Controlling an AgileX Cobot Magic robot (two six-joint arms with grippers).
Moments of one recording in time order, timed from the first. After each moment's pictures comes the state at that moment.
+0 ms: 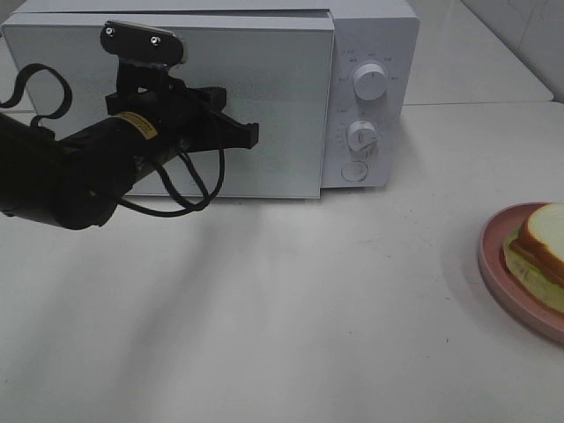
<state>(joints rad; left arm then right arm) -0.63 1.95 -0.90 -0.24 -0.79 0.14 0.07 0.00 -0.50 -0.12 1.01 0.13</state>
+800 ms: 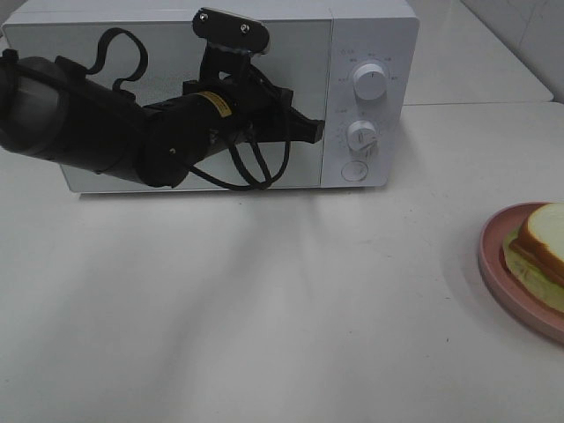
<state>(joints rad) -0.69 2.07 -1.18 -0.22 -0.54 0.17 0.07 0.00 -0.50 -0.12 1.01 0.13</state>
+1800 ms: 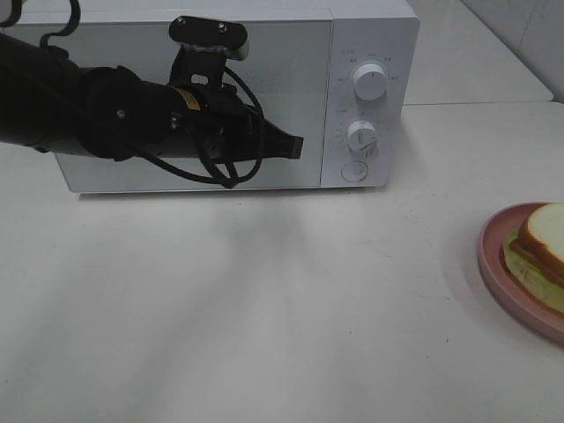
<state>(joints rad) -0.70 1.87 -1.08 -0.31 -0.12 0.17 0.07 0.00 -0.50 -0.12 1.01 0.13</state>
